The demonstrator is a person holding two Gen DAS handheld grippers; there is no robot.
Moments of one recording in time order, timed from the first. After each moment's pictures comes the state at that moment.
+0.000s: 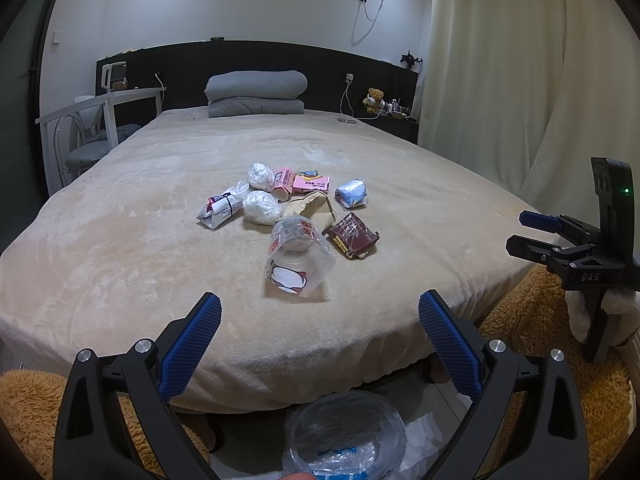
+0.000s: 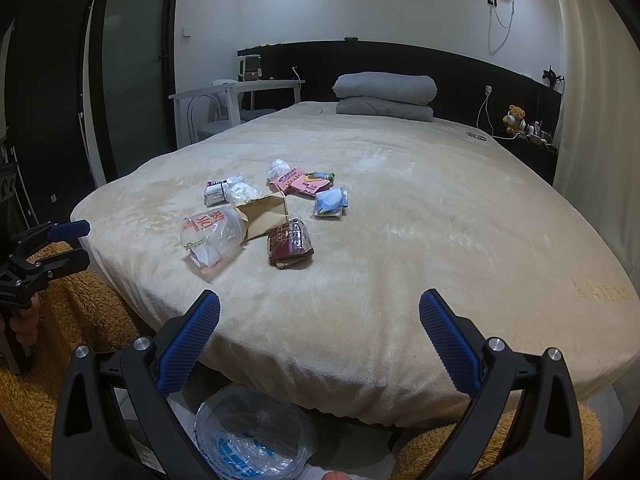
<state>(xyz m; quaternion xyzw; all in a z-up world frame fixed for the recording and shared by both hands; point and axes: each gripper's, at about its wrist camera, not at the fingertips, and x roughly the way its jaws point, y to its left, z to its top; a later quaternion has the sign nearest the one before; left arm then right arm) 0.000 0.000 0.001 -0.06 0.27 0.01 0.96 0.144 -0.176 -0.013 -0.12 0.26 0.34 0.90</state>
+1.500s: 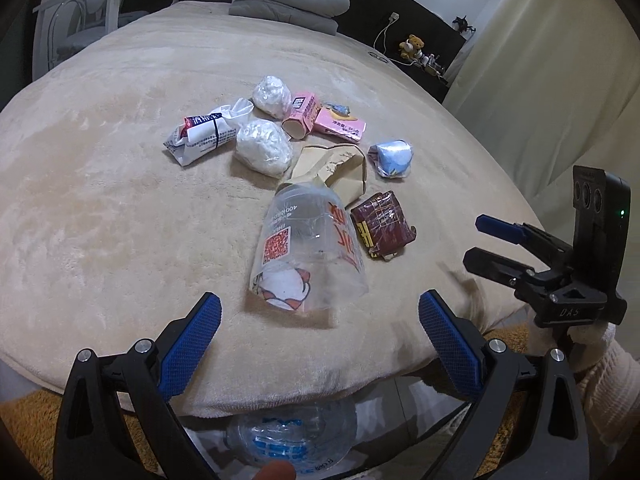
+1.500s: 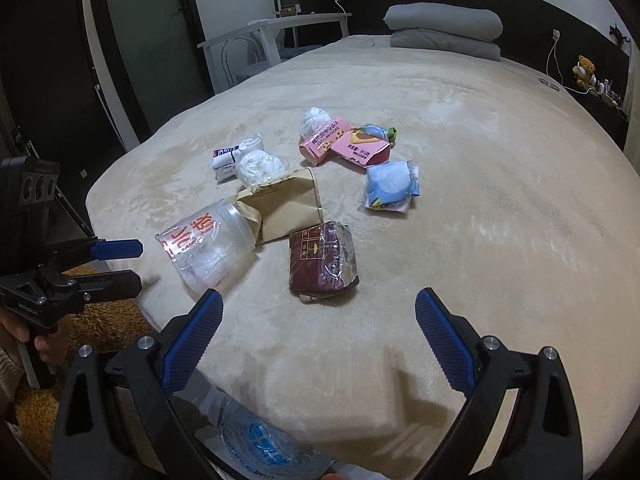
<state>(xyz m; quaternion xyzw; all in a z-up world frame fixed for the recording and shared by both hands) 0.124 0.050 -0.035 -0.21 0.40 0.00 0.89 0.268 -0.074 -0.043 -0.14 0.39 0.43 0.80</state>
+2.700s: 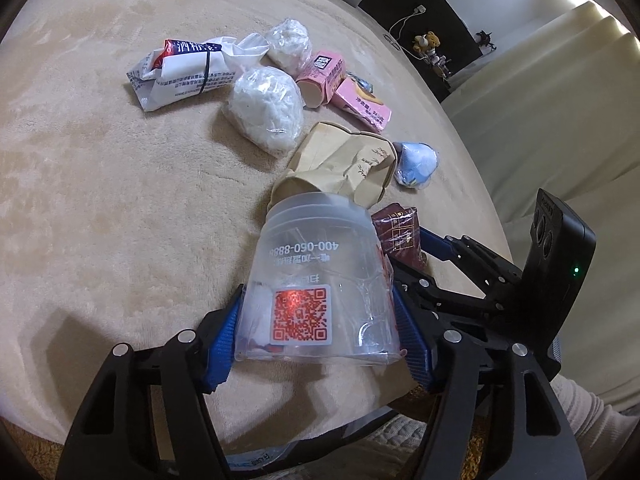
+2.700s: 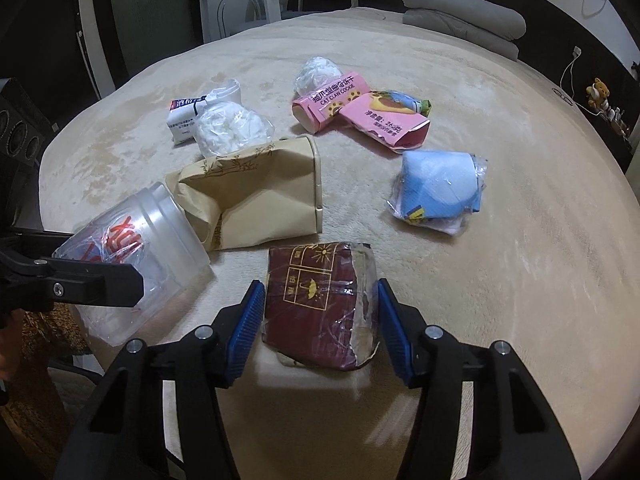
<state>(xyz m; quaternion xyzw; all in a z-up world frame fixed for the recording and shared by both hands) 0.175 0.077 -0.078 -0.34 0.43 -0.05 0.83 0.300 -0.003 -0.097 -0.23 0.40 0.40 0.79</state>
